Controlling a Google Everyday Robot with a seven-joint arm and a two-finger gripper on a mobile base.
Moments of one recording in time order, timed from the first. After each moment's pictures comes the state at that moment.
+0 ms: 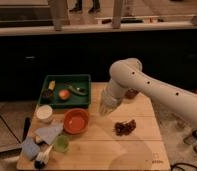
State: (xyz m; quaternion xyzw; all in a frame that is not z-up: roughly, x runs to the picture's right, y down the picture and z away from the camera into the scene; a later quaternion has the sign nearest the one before) arm 0.040 0.117 0.673 -0.32 -0.26 -0.20 0.89
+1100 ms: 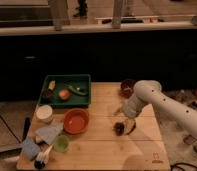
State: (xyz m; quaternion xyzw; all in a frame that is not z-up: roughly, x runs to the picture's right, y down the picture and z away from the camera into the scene) arm 0.142 0.192 0.784 -0.35 -0.25 -0.10 0.90
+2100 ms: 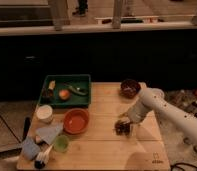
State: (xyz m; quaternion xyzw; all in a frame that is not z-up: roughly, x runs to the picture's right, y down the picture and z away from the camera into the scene) arm 0.183 0.229 0.832 -0.37 -0.25 -0.09 0.89
